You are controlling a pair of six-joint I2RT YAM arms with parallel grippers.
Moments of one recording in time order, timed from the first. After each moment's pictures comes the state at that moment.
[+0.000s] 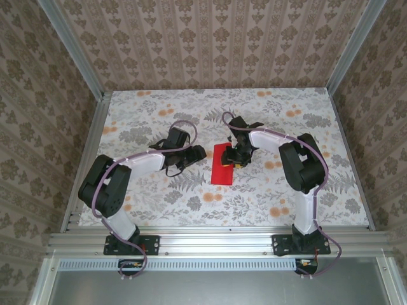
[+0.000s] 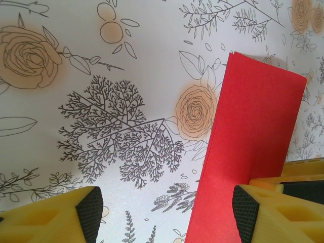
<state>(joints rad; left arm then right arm) -0.58 1.68 0.92 -0.17 0.24 -0.86 0.44 2.01 1.36 -0.75 -0.30 0.46</state>
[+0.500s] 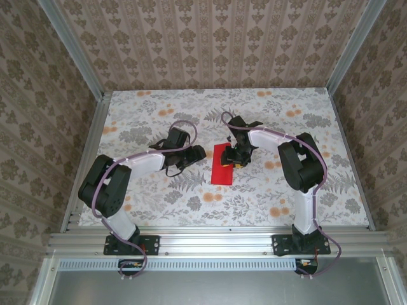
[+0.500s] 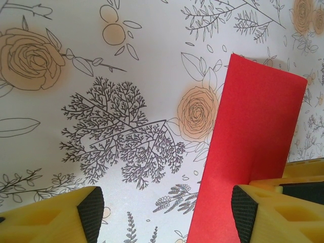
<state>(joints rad) -0.58 1.68 0.92 -0.17 0.24 -0.86 0.44 2.03 1.38 -0.78 -0.30 0.45</state>
